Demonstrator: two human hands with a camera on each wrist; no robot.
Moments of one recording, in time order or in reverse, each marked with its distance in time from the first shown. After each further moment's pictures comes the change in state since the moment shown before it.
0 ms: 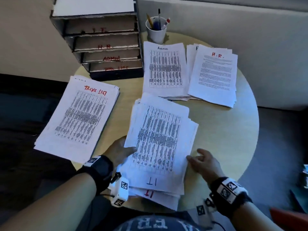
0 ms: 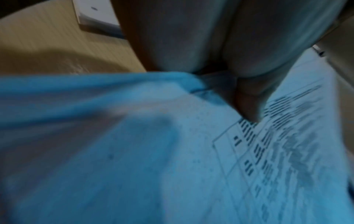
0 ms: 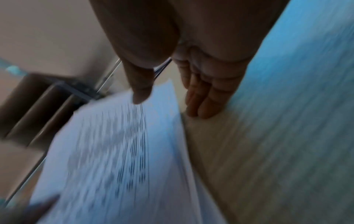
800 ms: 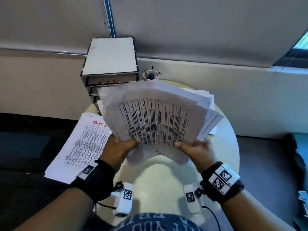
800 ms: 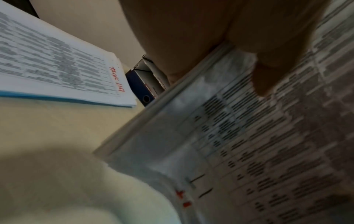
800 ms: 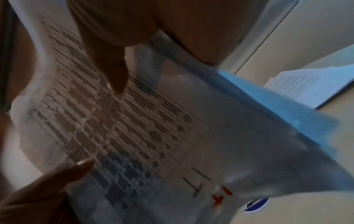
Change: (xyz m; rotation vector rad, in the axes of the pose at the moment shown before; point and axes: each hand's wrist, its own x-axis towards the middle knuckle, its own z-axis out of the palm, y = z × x) left_hand -0.090 0.121 -0.025 -0.400 0.198 0.625; right_hand -0.096 -0.151 -0.032 0.537 -0.042 -0.699
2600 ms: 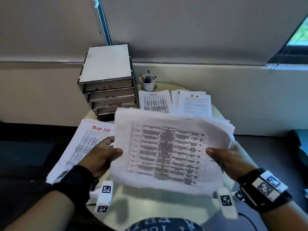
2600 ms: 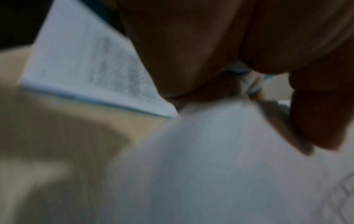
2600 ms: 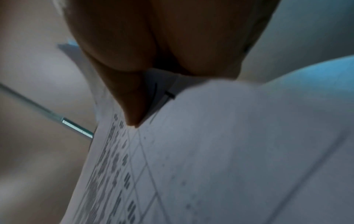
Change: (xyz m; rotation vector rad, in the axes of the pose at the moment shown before) left_hand 0.002 -0.018 -0.039 -0.294 -0.179 -0.354; right_hand -0.017 -0.016 -0.098 0.089 -0.067 0.090
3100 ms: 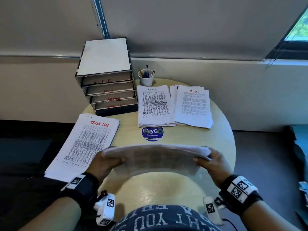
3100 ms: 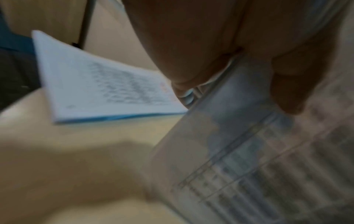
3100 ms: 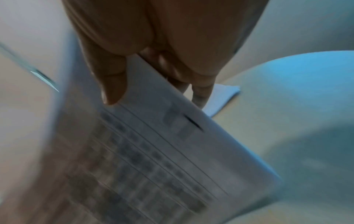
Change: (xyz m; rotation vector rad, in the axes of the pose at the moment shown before) left_hand -0.015 -0.051 -0.019 0.424 0.192 0.166; right_hand -0.018 0.066 0.010 -0.292 0.025 -0.052
